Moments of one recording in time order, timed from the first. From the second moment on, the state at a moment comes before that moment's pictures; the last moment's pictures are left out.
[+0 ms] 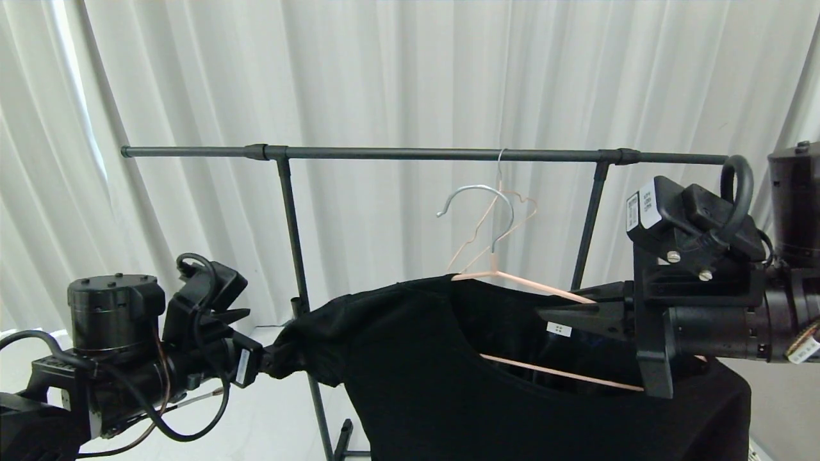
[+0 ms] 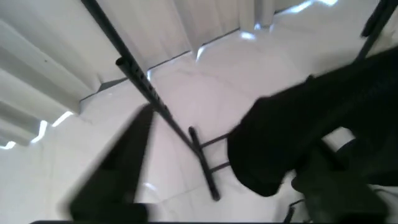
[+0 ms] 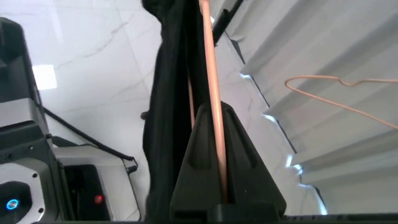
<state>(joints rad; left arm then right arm) -0.10 1.61 -0.37 -0.77 -0.23 0.29 0.76 1.39 -0.95 -0.03 0.32 -0.34</state>
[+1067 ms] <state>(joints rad) -0.15 1.38 -0.33 -0.77 -0.04 0.13 0.39 1.25 -0.76 0.04 0.05 -0.06</state>
